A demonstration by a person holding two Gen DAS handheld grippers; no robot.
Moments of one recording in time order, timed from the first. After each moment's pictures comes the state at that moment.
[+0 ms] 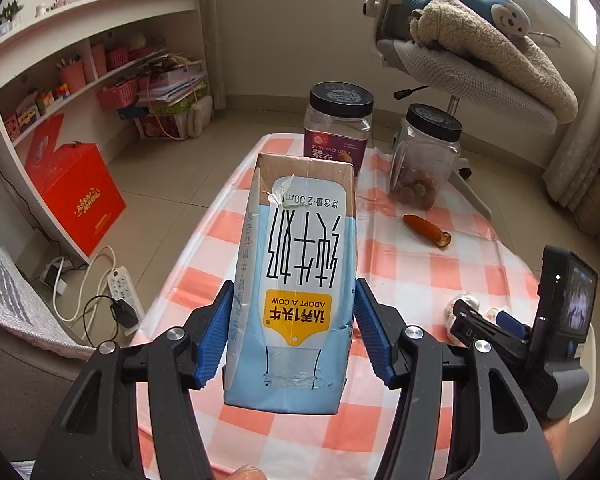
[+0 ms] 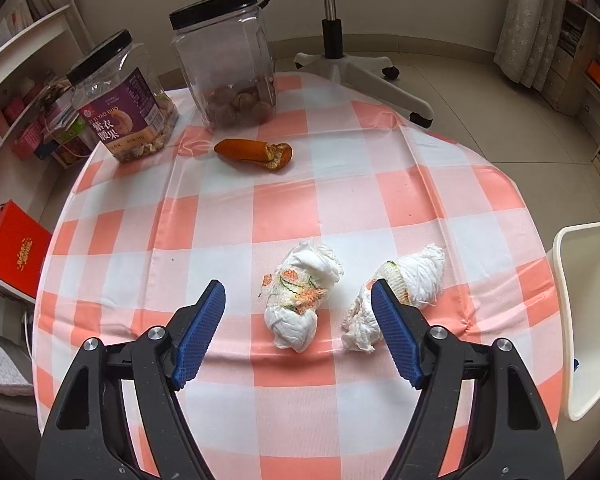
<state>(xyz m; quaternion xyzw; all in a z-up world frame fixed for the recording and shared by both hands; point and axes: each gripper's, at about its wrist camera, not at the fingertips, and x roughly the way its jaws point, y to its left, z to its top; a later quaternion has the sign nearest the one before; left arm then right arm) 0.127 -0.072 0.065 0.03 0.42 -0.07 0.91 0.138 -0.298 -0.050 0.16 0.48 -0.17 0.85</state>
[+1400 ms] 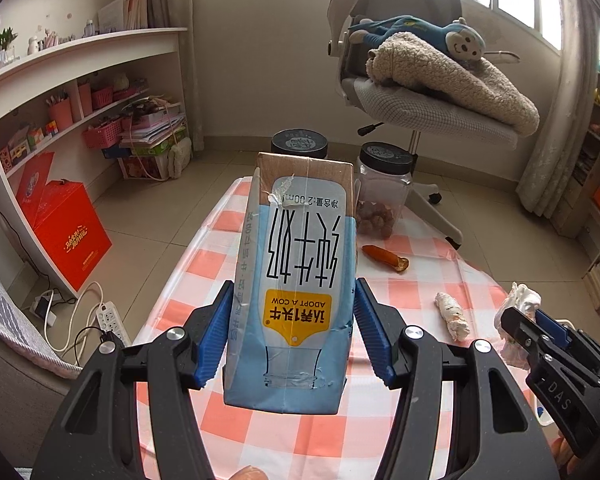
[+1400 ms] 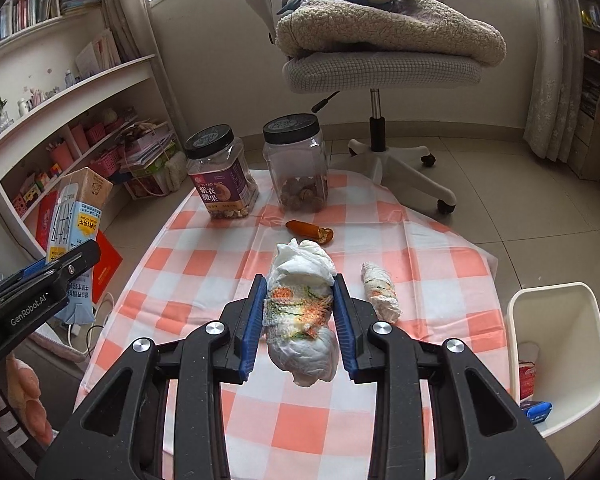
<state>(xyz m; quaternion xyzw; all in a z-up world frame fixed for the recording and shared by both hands) 0.097 -0.099 0.096 0.03 0.35 -0.12 0.93 0.034 -0.294 0.073 0.13 0.34 -0.08 0.93</state>
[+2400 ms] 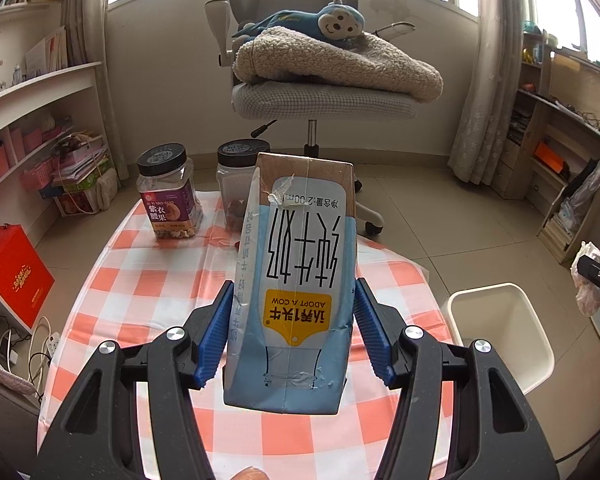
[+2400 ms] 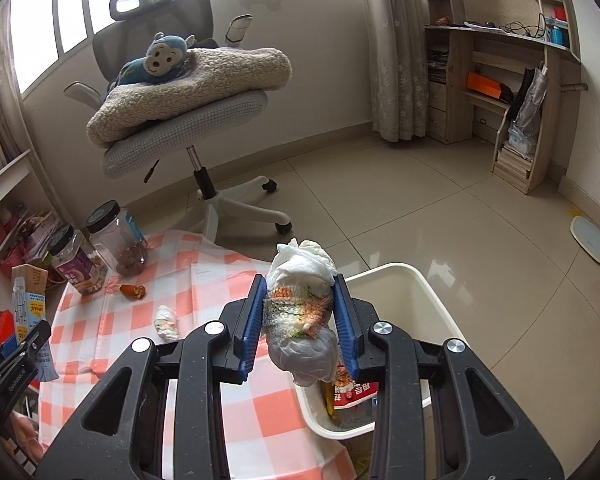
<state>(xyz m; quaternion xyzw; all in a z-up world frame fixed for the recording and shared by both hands) 0.032 -0.234 0.084 0.07 0.32 -0.23 0.92 -0.112 -0.480 0.087 0.20 0.28 -0.31 0.89</state>
